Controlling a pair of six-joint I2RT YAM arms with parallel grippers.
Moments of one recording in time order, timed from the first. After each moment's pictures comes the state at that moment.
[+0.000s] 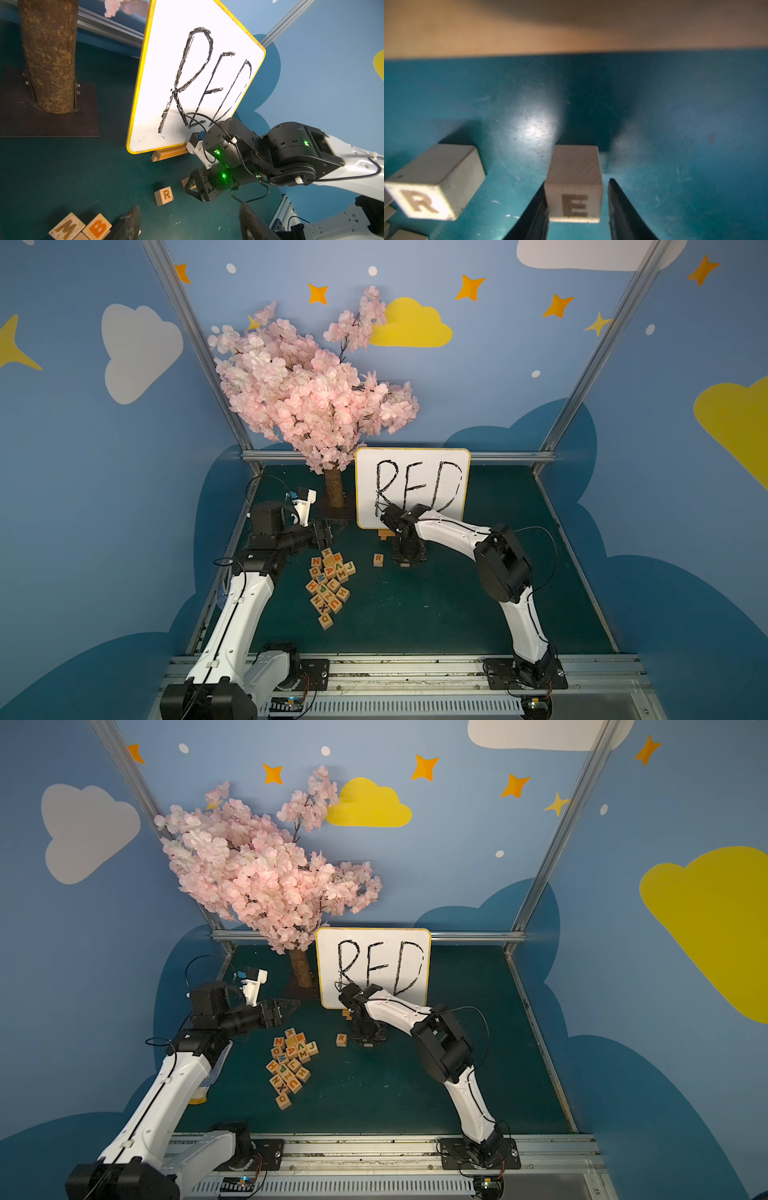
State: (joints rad) left arm 0.02 1.03 0.84 -0.36 0.75 -0.30; right arm 0.83 2.17 1.71 -1.05 -0.01 0.80
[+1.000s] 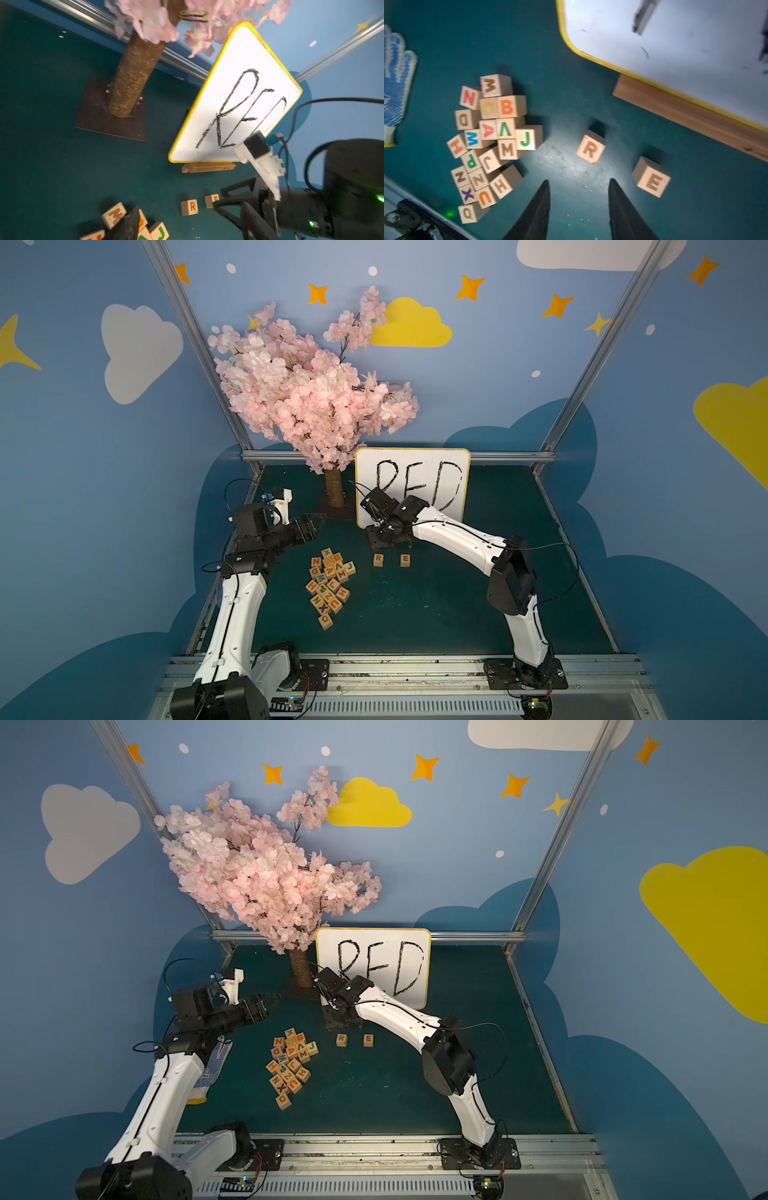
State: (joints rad) left arm 0.22 1.03 0.82 -0.35 0.69 -0.36; right arm 0.97 2.10 1.94 -0.96 0.02 0.51
